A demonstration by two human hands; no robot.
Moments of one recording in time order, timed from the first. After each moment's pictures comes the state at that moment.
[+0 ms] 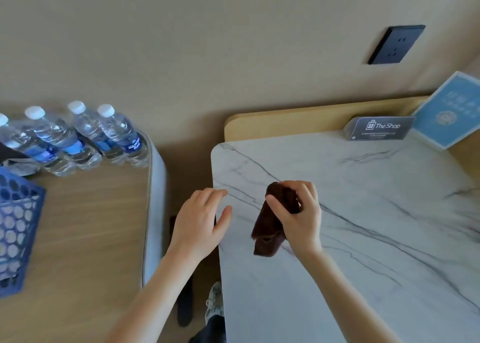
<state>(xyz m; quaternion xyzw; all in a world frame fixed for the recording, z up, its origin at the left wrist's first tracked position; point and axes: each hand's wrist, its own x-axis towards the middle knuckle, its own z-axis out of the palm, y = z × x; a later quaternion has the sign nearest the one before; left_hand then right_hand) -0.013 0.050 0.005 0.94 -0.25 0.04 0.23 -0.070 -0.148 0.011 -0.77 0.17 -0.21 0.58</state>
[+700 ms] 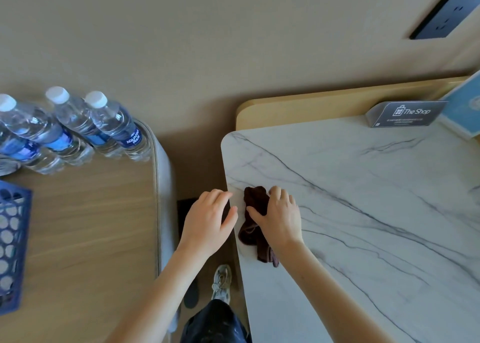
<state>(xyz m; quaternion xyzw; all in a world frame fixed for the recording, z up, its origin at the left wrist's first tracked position) 0.038 0.078 -0.058 0.93 -0.25 -0.07 0.25 -0.007 -0.092 -0.064 -0.96 0.21 0.04 0.18</state>
